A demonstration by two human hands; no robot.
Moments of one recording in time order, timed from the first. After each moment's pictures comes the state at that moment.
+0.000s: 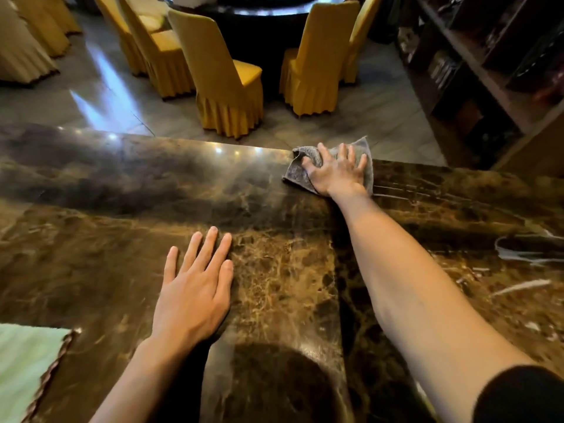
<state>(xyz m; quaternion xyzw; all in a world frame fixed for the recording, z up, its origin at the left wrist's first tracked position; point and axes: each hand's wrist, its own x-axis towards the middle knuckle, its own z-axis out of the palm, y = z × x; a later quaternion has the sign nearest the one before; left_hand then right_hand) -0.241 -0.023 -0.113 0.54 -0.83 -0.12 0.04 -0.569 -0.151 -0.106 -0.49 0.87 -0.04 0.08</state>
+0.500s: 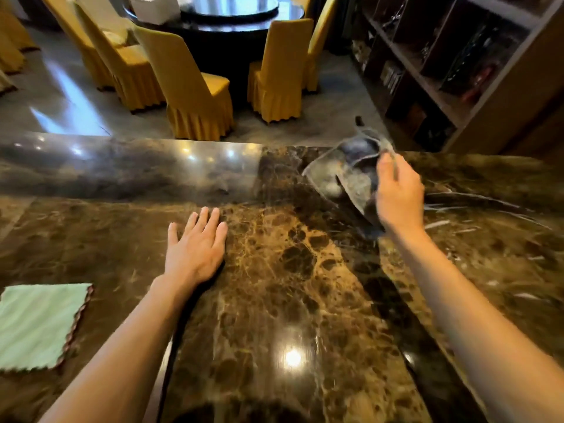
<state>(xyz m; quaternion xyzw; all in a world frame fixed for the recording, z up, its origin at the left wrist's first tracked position) -0.249 -0.004 -0.081 0.52 -0.83 -0.17 0.00 -0.545 0.127 0.014 -0.38 0.77 -0.52 0.03</state>
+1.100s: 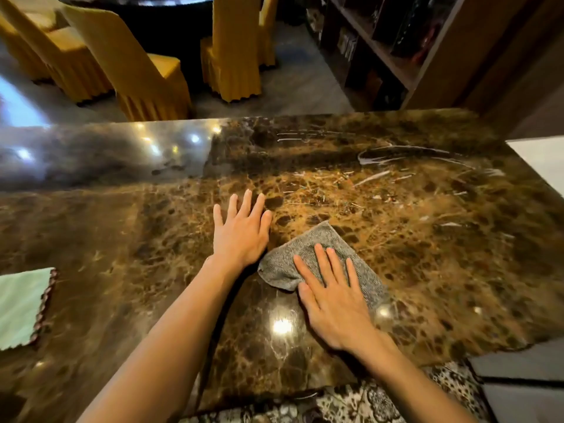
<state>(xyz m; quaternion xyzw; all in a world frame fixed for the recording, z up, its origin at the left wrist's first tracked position) -0.353 0.099 -0.082 0.40 -0.90 -0.15 0.00 -0.438 0.315 -0.098 -0.52 0.84 -0.05 0.14</state>
